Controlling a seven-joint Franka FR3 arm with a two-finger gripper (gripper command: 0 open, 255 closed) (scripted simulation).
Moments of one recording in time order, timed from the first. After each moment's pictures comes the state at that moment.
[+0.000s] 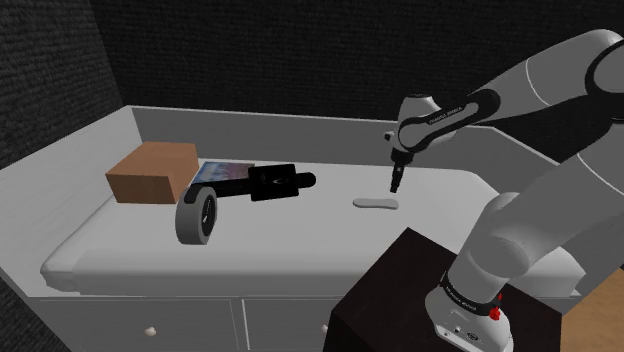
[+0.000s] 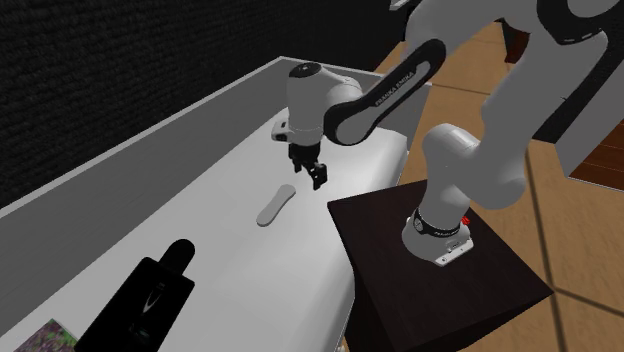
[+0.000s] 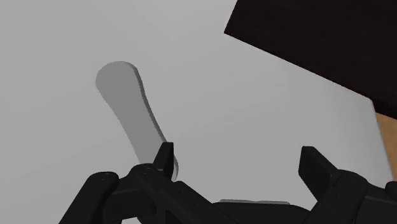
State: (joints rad) arm 0.01 -0.38 -0.55 -2.67 -0.35 2.32 -0.65
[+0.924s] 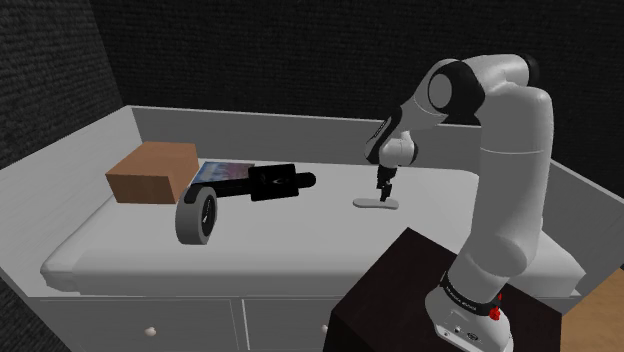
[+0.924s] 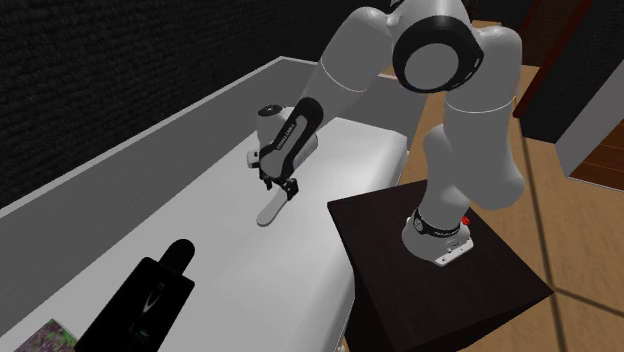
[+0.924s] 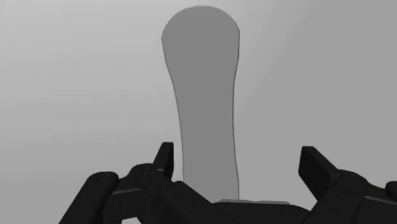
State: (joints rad) arm -0.02 0.35 -0.56 -2.35 0.34 2.65 -1.56
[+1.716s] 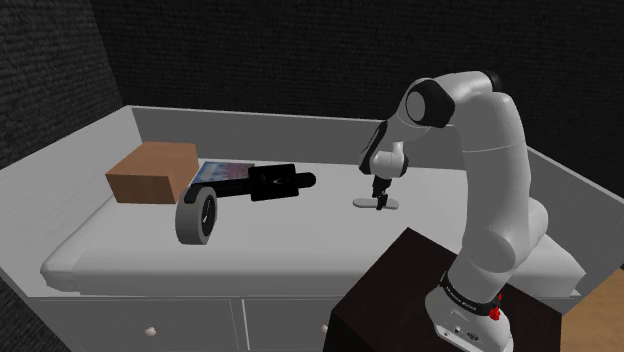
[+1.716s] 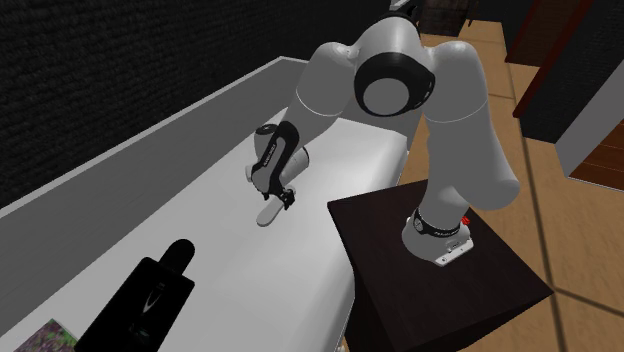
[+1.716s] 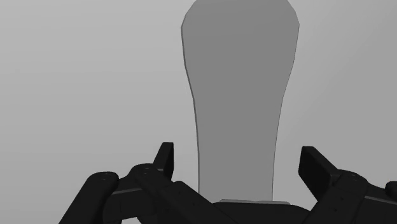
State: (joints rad) arm -0.17 0.55 -0.40 -2.24 0.49 2.73 -1.74
